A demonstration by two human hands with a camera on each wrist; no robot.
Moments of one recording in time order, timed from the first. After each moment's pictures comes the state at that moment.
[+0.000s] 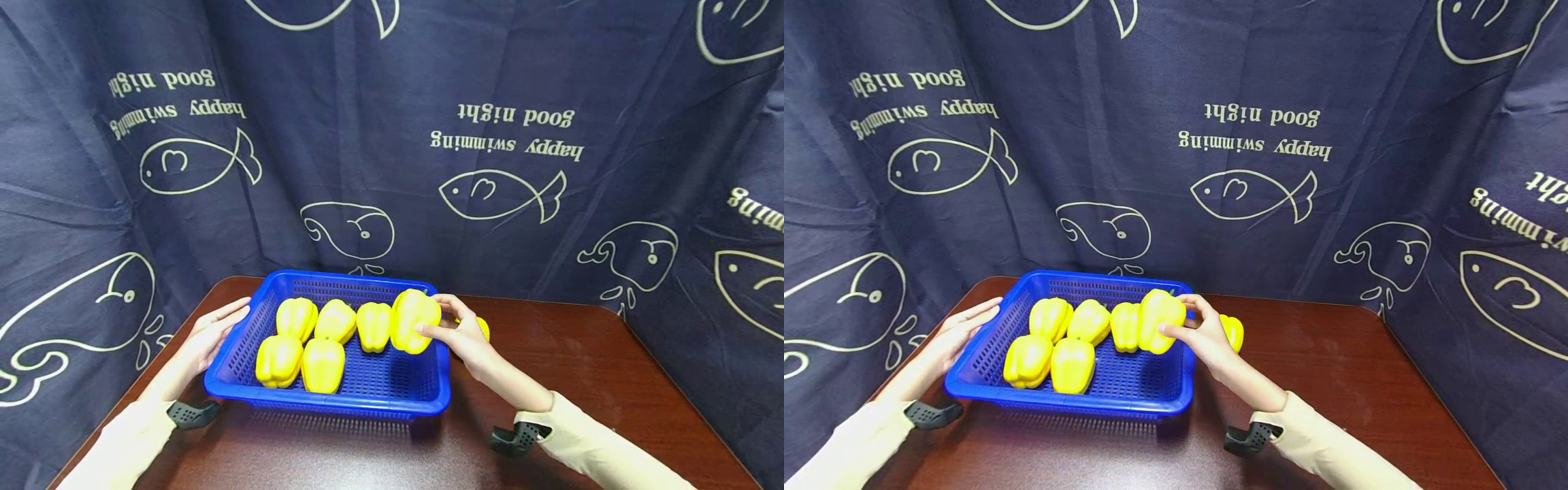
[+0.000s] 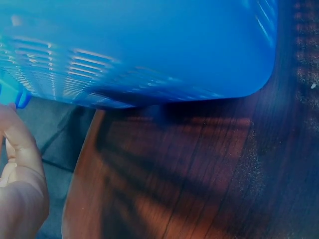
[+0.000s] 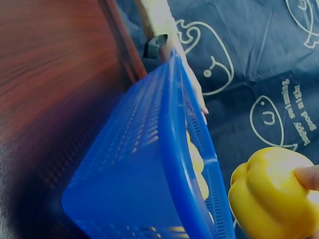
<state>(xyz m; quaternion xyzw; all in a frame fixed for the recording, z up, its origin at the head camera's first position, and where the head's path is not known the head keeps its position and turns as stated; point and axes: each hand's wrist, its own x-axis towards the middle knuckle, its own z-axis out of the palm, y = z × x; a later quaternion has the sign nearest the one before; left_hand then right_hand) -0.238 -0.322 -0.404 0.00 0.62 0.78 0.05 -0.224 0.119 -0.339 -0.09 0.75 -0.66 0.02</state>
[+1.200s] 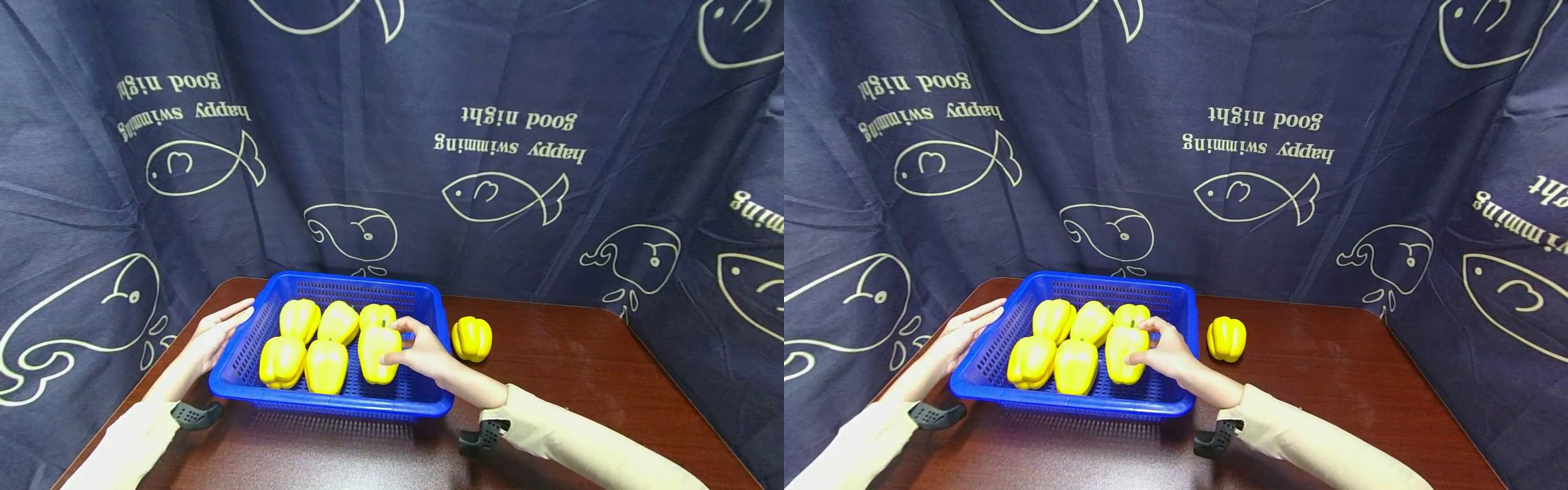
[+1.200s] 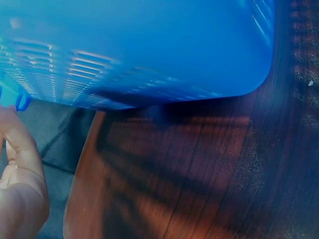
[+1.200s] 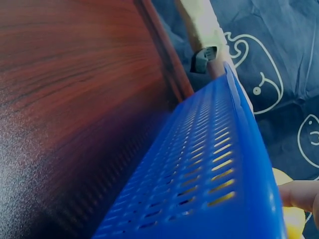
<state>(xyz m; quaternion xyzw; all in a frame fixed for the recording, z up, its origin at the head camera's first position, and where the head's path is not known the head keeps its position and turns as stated) -0.235 -0.319 -0.402 0.00 0.62 0.78 0.05 -0.224 0.066 -0.364 -0.12 0.82 -0.56 0.08</state>
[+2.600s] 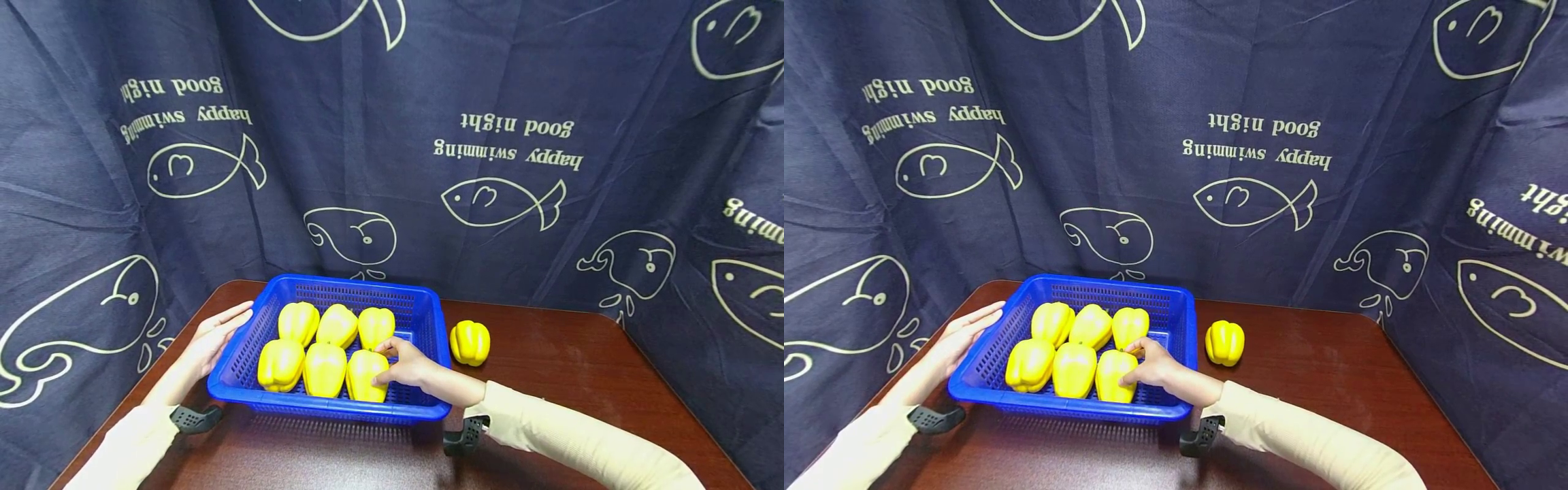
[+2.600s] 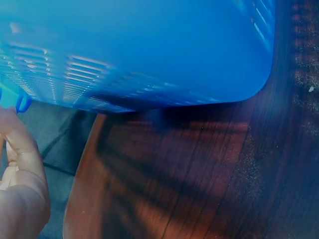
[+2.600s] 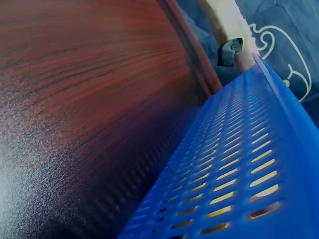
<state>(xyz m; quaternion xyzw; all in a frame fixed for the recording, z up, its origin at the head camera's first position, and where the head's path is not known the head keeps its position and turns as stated) -0.235 -0.320 -0.404 -0.01 0.61 0.79 0.05 -0.223 0.050 -0.379 -0.14 0.87 -0.46 0.13</state>
